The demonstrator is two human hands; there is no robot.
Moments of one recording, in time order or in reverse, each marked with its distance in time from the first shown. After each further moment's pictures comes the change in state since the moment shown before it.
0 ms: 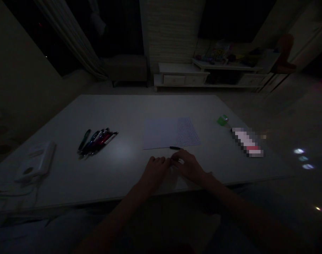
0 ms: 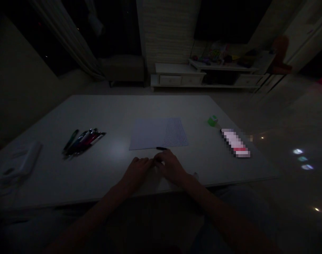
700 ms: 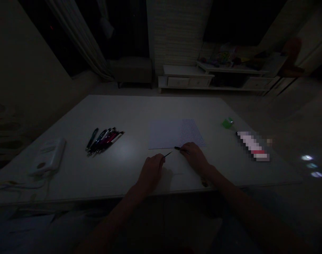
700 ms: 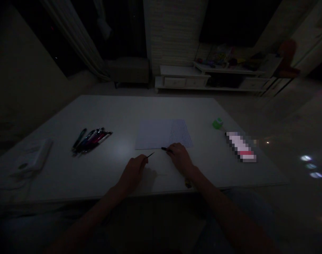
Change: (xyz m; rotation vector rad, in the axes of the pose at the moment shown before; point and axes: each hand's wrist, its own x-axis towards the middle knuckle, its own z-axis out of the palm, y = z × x) left_hand -0.017 -0.016 0.000 -0.360 0.270 -0.256; right_hand 0.015 0.043 -0.004 -0.312 -0.062 0.102
